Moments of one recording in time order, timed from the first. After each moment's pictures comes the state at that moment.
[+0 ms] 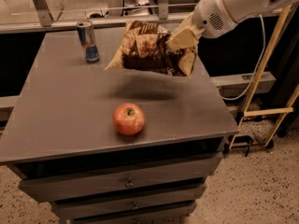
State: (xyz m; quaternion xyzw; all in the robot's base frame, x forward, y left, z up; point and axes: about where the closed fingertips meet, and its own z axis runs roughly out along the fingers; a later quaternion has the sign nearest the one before) arm 0.597 -0.078 0.980 -0.53 0.74 0.19 0.36
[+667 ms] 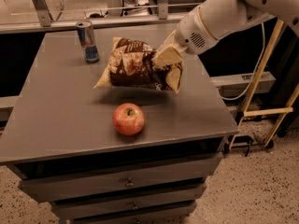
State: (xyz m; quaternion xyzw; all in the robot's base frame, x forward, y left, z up) arm 0.577 -0.043 0.946 -0.55 0.74 0.20 0.34
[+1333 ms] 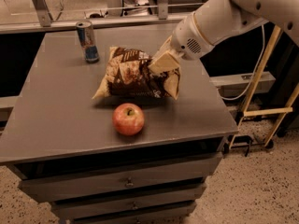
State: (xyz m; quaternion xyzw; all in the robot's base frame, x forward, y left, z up) arm 0.565 -0.033 0.934 -0.56 0.73 0.21 0.32
